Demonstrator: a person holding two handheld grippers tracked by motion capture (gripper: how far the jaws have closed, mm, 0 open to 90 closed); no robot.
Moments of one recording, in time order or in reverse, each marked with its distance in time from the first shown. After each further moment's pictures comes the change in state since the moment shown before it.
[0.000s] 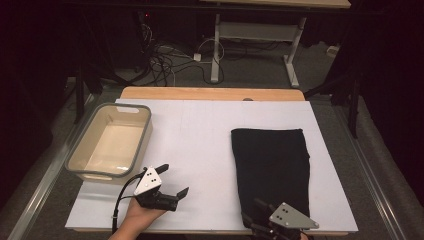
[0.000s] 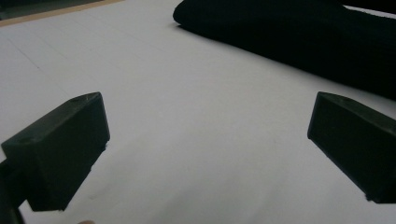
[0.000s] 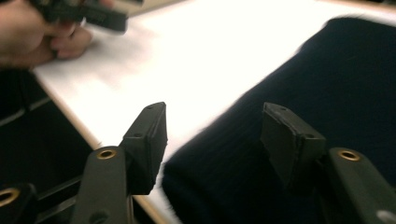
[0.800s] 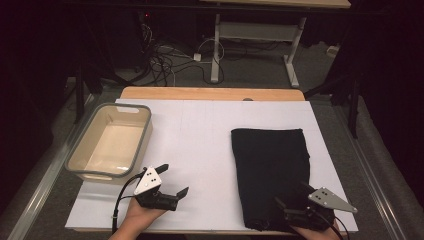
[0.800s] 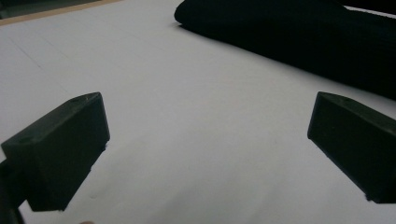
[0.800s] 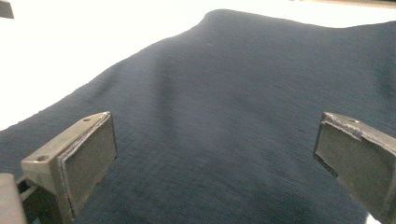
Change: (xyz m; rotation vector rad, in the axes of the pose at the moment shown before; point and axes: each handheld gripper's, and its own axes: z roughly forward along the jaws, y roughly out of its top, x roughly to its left) left arm 0.000 0.000 0.000 0.000 0.001 -0.006; right arm -0.087 -0.016 -0.028 -0.055 -0.196 0.128
